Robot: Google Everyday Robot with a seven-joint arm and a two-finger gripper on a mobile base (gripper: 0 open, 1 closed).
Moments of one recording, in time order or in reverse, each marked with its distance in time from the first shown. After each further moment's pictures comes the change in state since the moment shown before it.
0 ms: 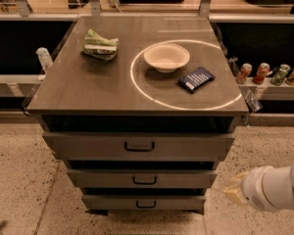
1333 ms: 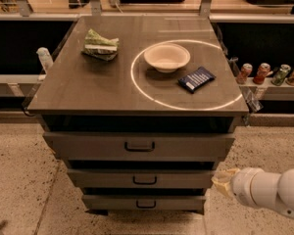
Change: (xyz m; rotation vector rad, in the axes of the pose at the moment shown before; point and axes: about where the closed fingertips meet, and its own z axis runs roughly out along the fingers) arm -0.018 -0.026 0.052 0.069 -0.185 0.033
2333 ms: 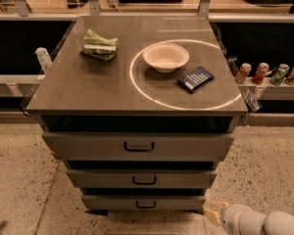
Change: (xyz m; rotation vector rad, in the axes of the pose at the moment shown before) arm 0.117 0.034 0.103 -0.096 -0.094 0.349
